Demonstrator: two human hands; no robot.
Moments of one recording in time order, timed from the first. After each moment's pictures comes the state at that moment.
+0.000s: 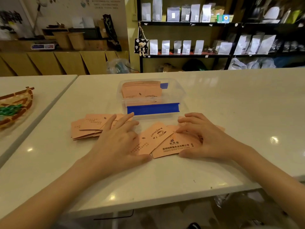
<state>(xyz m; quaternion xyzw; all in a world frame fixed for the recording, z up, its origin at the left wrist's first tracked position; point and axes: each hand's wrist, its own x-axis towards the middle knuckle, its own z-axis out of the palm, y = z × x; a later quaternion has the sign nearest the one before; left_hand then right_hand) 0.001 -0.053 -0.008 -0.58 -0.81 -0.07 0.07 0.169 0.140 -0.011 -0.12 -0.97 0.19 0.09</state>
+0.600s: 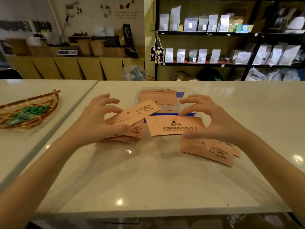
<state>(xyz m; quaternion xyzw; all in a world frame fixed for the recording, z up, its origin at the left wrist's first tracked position) -0.063 -0.084 0.043 -0.44 -0.86 -0.25 0.03 0.124 0.133 0.043 -0.07 -0.94 0.28 0.16</state>
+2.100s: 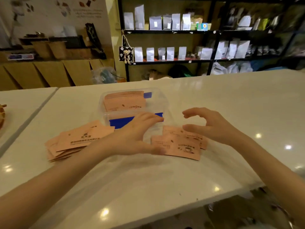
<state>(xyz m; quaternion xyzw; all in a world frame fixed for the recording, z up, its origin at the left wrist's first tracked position) 0.011 0.023 0.028 -0.67 -0.70 -0.19 -0.17 0.187 0.183 0.020 -0.27 -0.91 0.27 0.17</state>
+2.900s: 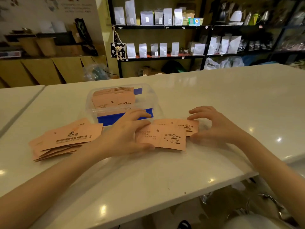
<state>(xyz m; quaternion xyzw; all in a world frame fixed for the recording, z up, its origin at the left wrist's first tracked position) 0.011 0.028 0.012 -0.70 -0.69 -0.19 -0.04 0.219 0.206 0.002 -0.27 -0.90 0.27 0.19</state>
